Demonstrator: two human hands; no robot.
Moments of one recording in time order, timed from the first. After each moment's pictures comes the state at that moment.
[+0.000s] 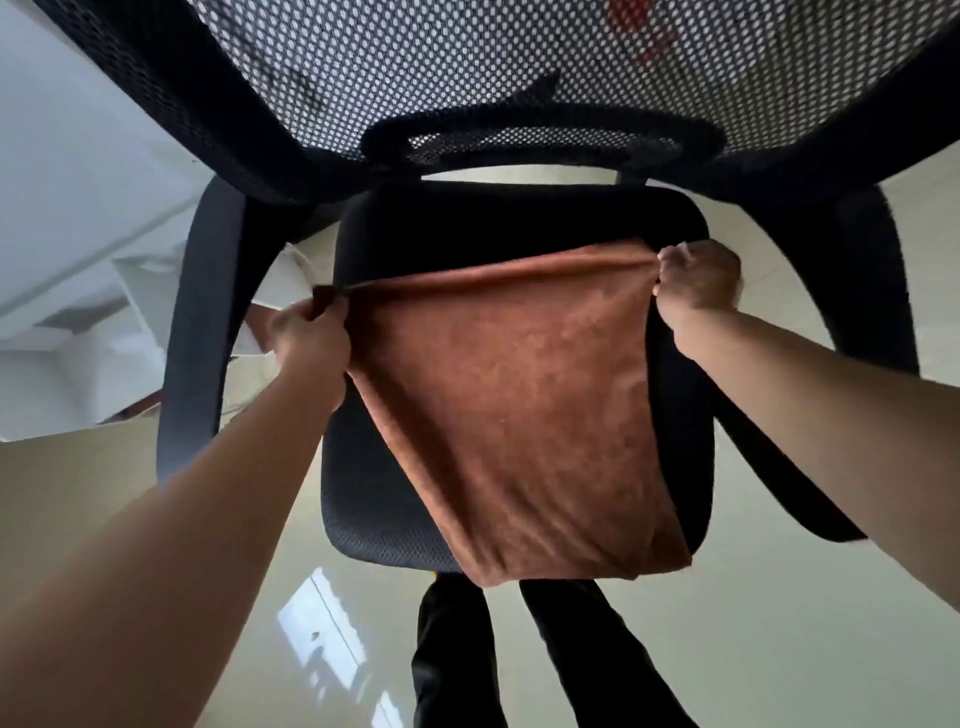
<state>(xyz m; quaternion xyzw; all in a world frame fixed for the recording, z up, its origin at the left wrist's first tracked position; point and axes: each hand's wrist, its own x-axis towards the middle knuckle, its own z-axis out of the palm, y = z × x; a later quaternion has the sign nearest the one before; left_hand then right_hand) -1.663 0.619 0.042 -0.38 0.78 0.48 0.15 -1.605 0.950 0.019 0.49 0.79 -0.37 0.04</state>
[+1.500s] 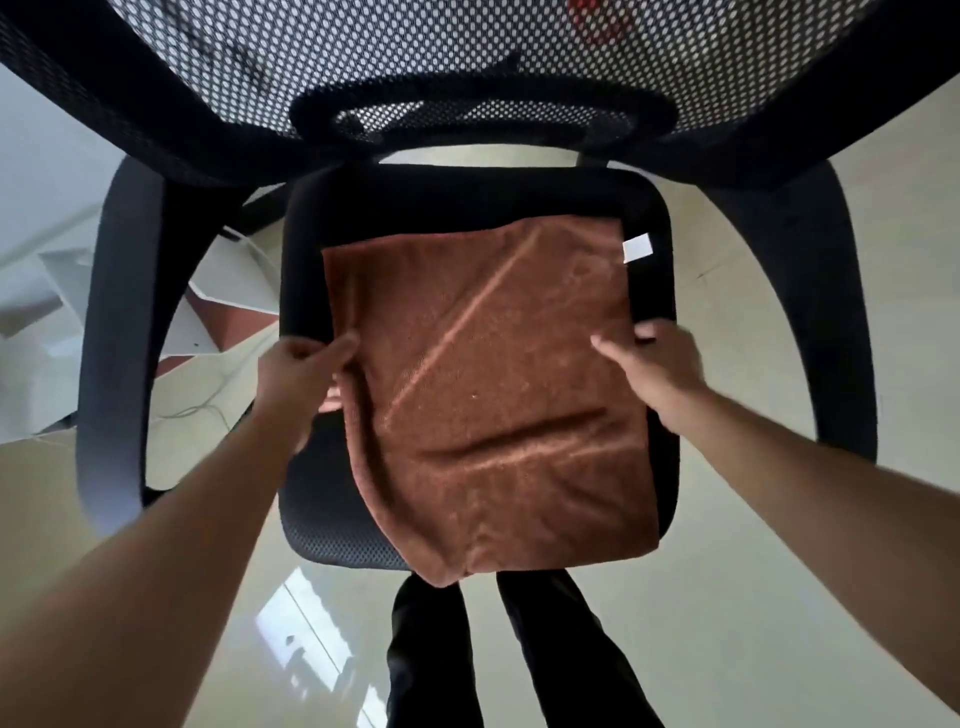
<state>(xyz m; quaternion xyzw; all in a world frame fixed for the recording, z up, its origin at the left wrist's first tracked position) -1.625 0.618 0.019 -0.32 0.77 0.46 0.30 -1.517 0.949 0.002 0.47 0.78 -0.37 0.19</state>
